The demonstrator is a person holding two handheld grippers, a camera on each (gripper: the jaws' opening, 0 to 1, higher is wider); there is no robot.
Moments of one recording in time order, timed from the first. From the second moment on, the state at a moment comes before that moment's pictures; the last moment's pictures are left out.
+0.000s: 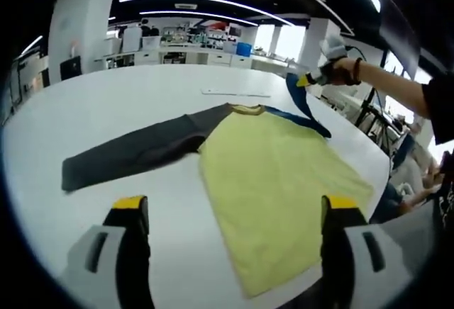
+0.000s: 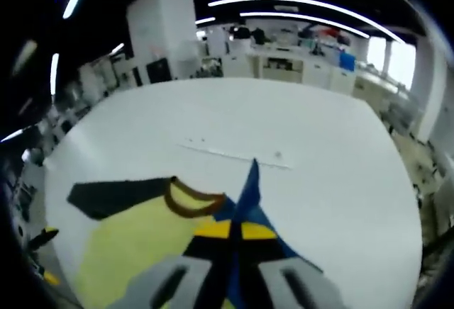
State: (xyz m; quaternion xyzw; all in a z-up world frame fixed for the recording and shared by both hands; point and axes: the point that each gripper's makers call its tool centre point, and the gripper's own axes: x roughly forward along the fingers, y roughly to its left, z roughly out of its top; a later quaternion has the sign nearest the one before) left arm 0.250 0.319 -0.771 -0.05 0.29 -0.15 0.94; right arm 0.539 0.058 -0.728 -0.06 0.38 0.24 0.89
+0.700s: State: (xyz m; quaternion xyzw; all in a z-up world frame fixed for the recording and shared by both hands) left arm 0.245 0.323 -0.777 -0.06 0.30 -0.14 0.94; right arm 0.525 0.130 -0.716 -0.05 0.36 0.30 0.88
